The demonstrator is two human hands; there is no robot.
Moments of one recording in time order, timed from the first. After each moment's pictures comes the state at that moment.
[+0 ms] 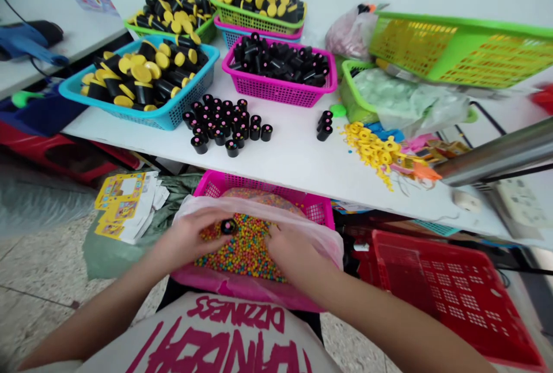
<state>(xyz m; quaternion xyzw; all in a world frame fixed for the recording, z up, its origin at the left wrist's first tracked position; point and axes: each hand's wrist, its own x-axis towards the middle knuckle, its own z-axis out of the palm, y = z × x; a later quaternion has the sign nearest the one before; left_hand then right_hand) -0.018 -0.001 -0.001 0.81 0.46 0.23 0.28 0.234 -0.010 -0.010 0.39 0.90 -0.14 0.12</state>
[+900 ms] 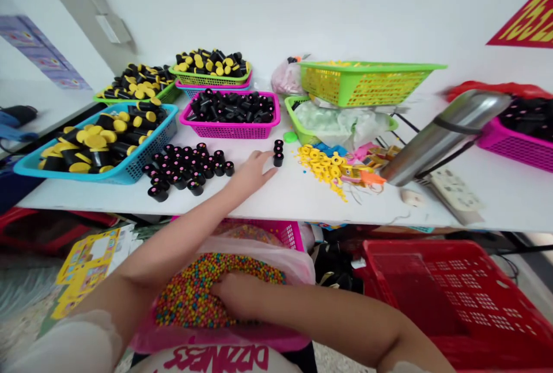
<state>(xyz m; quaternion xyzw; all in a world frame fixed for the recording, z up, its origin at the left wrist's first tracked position) 0.186 0.175 0.042 0.84 0.47 0.19 0.17 0.212 0.002 -0.072 0.30 0.90 -0.32 0.05</state>
